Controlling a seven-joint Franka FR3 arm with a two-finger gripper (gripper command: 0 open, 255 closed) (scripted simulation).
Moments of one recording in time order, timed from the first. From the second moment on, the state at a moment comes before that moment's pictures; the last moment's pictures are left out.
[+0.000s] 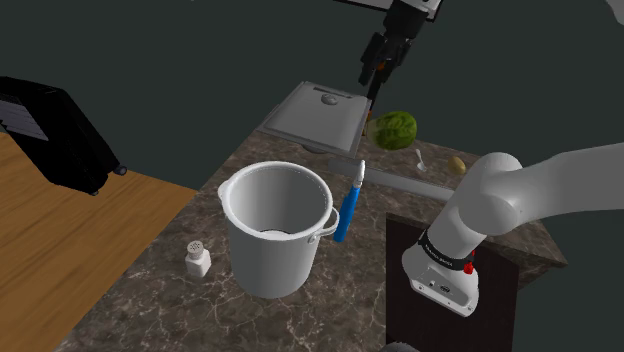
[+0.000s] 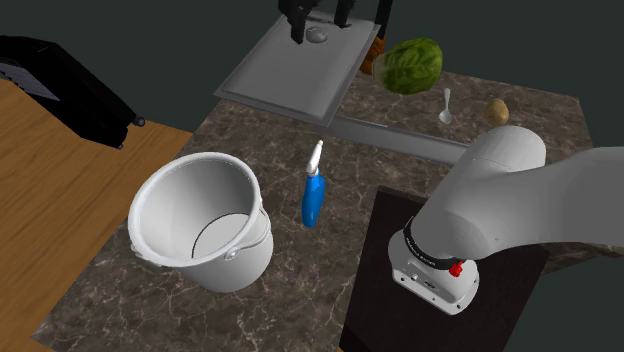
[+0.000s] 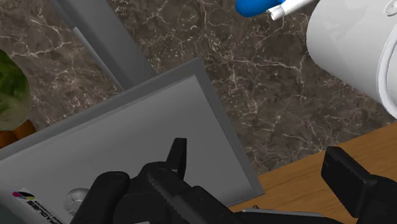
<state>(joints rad) 0.02 -0.81 0.01 -2.35 0.07 1.71 0.10</state>
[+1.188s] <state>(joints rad) -0.12 -0.65 0.07 -2.71 0.34 1.87 0.64</state>
